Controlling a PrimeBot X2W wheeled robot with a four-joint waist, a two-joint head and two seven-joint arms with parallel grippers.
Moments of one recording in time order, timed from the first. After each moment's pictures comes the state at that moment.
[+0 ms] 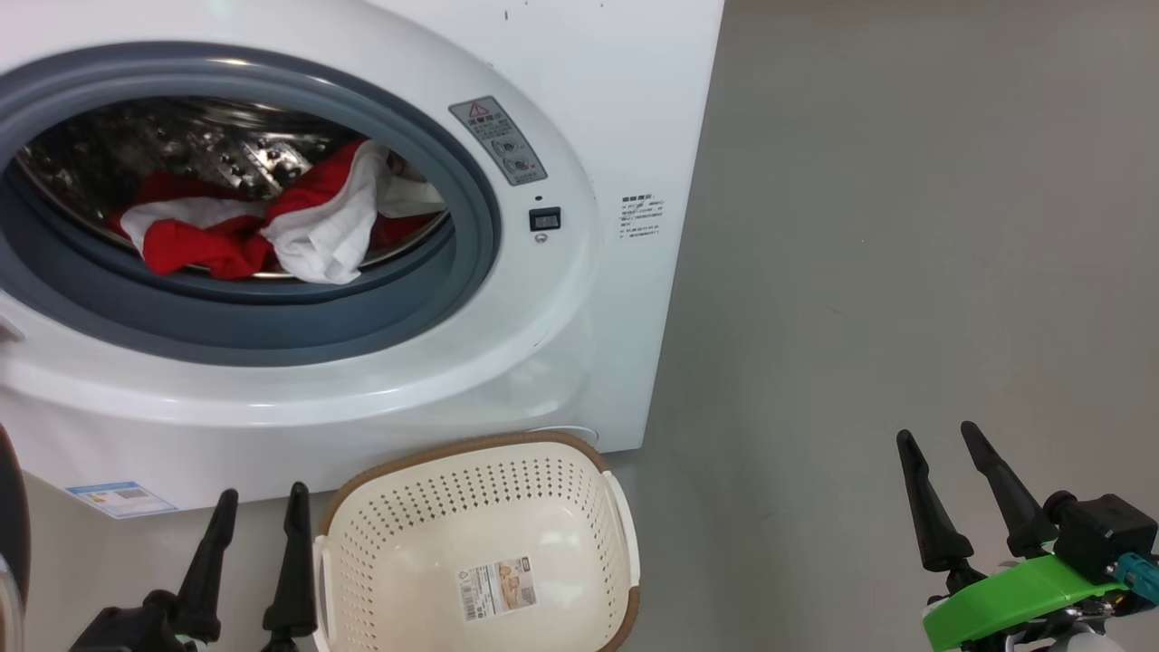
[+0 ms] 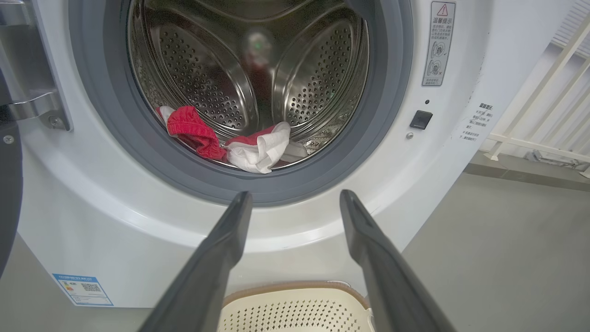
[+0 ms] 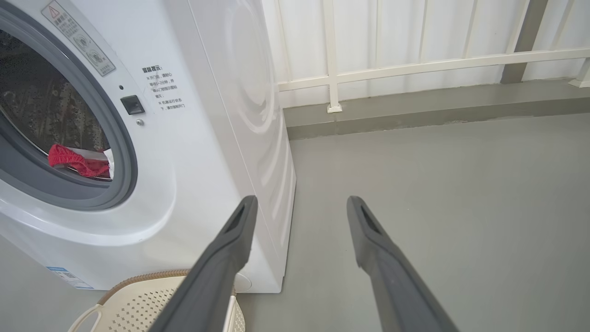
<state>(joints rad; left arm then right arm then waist) -0.01 0.05 0.08 0.17 -0.32 -0.13 -0.26 -0.02 -0.15 0.03 0.25 0.42 0.12 -0.25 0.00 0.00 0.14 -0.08</state>
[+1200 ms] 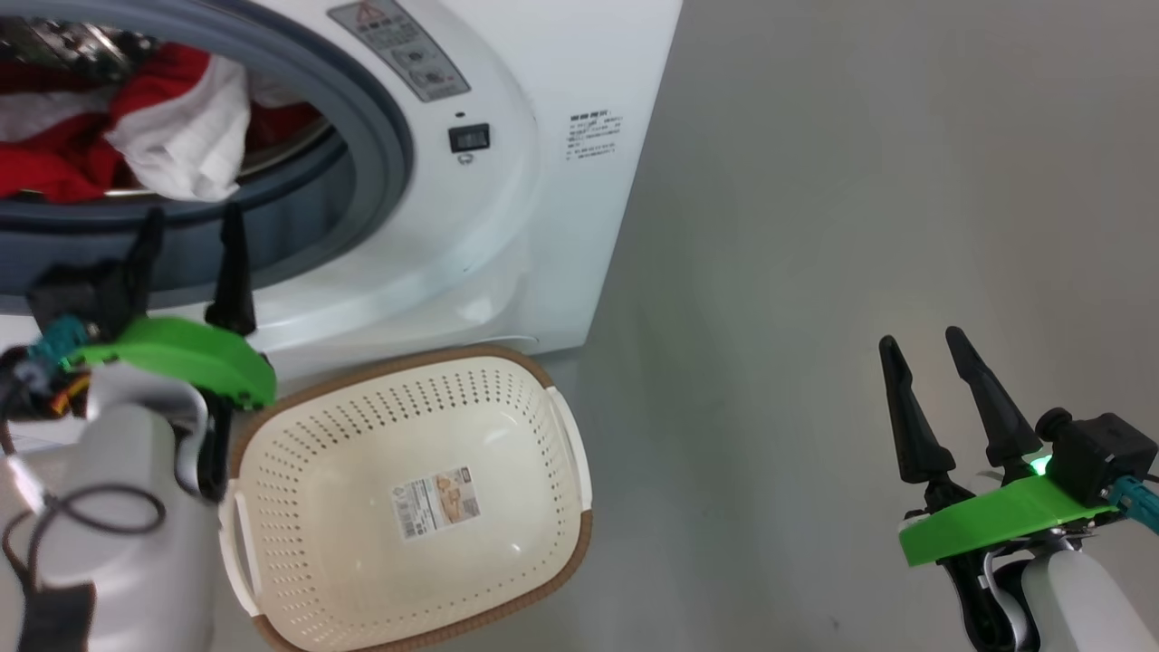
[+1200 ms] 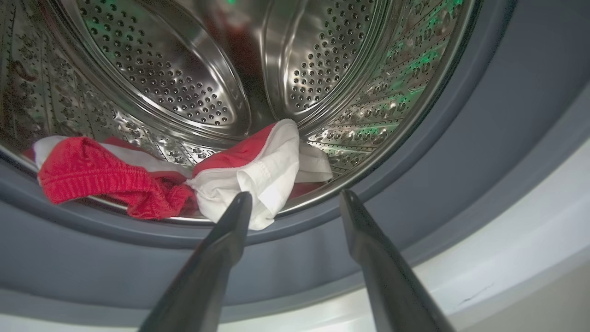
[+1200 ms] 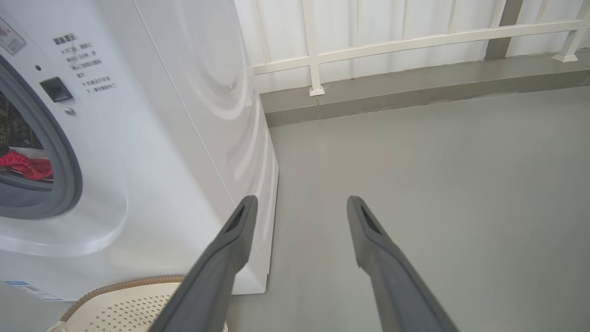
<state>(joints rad) -0.73 0.11 0.07 0.78 -0.19 -0.12 -0.26 -0.16 -0.11 0.04 0.23 0.42 0.12 -0.25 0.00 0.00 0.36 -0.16</state>
